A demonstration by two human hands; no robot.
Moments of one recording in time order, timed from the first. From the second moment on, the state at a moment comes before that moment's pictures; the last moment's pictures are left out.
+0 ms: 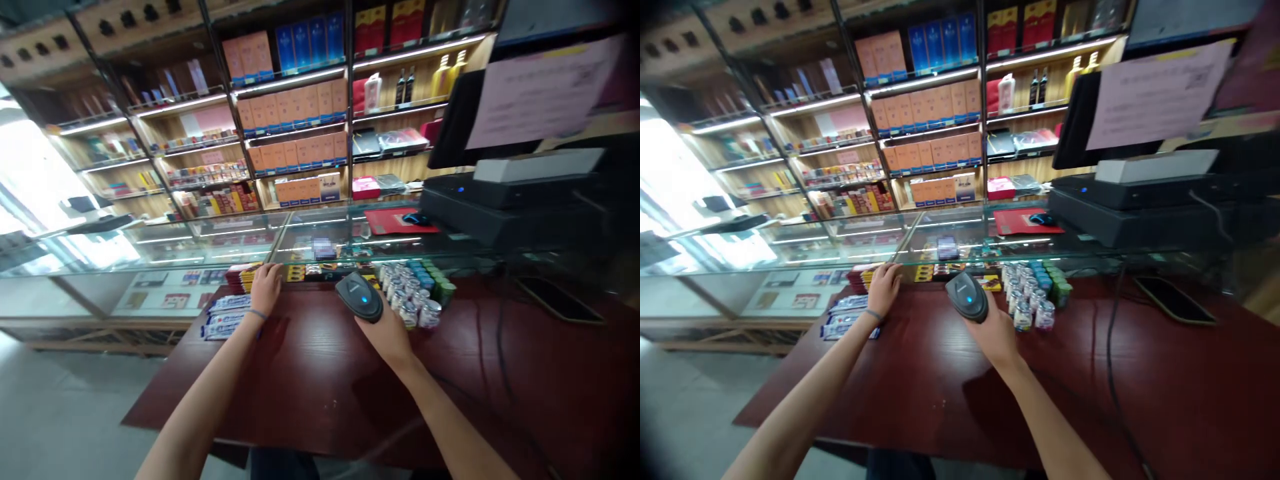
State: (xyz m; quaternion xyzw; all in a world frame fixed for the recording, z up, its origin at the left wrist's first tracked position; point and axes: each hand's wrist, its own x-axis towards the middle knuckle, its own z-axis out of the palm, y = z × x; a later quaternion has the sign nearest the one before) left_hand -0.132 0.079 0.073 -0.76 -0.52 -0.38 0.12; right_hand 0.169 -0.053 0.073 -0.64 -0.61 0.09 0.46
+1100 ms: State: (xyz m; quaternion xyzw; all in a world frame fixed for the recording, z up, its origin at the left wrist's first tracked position) left_hand -0.092 0.056 0.048 -0.41 -0.49 -0.73 -0.22; right_hand 0.150 -0.051 0.049 -0.62 -0.63 0.13 0.44
